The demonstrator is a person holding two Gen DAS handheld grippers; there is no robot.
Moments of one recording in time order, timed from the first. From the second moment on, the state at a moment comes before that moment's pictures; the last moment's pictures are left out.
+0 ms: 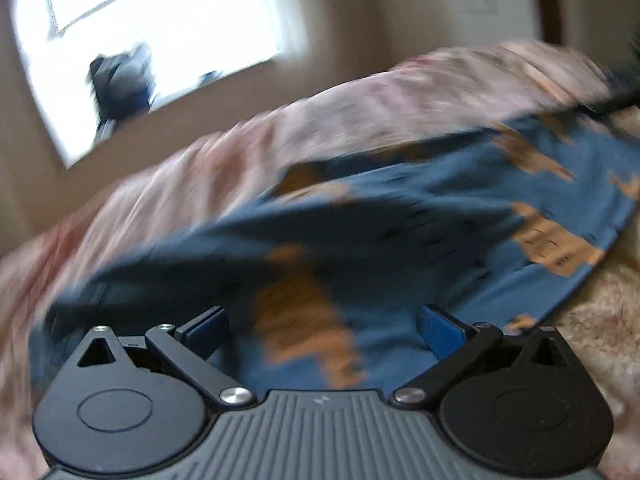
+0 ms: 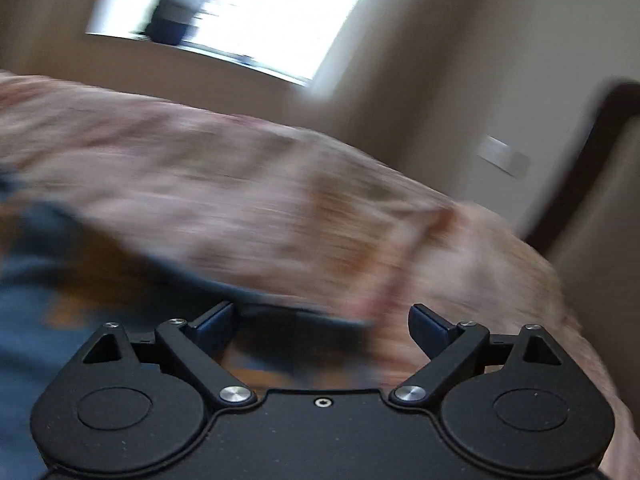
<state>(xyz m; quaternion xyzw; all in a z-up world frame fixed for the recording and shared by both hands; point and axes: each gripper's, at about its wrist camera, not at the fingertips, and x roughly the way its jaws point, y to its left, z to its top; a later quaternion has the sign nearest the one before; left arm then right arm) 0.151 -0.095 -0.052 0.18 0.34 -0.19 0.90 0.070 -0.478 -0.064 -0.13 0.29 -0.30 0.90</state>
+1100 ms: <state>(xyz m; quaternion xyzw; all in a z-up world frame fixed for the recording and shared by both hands) 0.140 0.105 -0.050 -0.27 0.36 0.03 0.89 0.283 -0.159 0.037 -0.13 0.47 0.20 0.85</state>
